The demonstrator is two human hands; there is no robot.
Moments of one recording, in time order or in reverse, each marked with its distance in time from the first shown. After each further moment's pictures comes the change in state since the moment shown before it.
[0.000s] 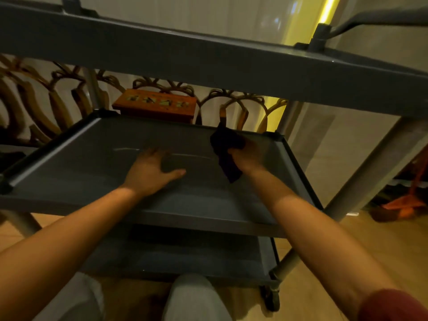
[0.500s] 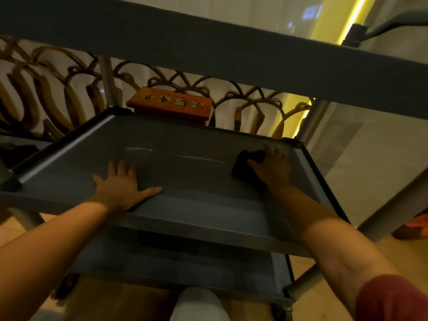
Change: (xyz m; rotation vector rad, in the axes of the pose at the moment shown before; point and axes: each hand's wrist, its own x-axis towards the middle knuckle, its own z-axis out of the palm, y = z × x) left_hand 0.003 -0.113 0.000 0.422 -0.201 -0.291; right_hand 0.044 0.061 0.015 -0.440 0.034 0.034
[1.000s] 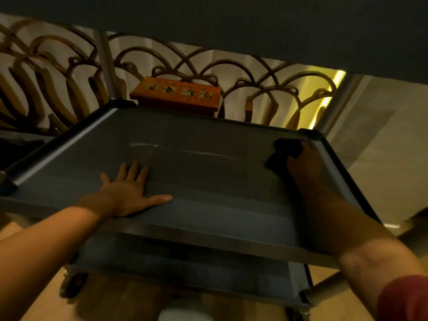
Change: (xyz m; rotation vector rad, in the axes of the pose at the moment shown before) left_hand 0.019 -0.006 0.008 0.111 -0.188 0.065; right_hand 0.032 0.036 0.004 0.158 0.103 0.199
